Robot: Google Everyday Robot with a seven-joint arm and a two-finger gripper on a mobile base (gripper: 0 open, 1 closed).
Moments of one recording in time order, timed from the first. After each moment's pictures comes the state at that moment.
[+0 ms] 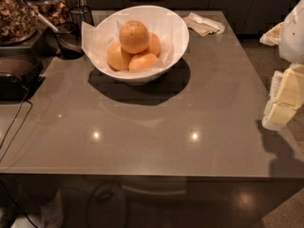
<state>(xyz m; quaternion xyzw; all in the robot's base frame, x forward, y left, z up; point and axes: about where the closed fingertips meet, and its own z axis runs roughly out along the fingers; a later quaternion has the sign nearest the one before) 0.438 -0.217 0.976 -0.60 0.78 -0.03 0.16</state>
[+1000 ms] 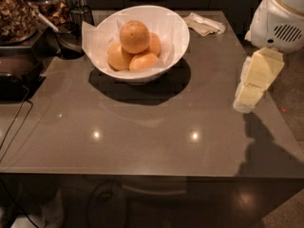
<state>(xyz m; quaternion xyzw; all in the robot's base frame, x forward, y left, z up) 0.466 -0.194 0.976 -0.56 0.82 -0.02 0.13</state>
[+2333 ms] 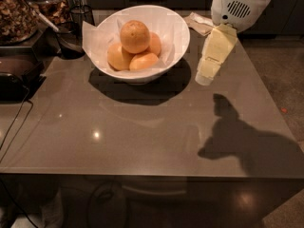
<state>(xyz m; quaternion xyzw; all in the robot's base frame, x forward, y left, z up) 0.527 -0.132 0.982 -0.56 0.81 0.02 0.14</state>
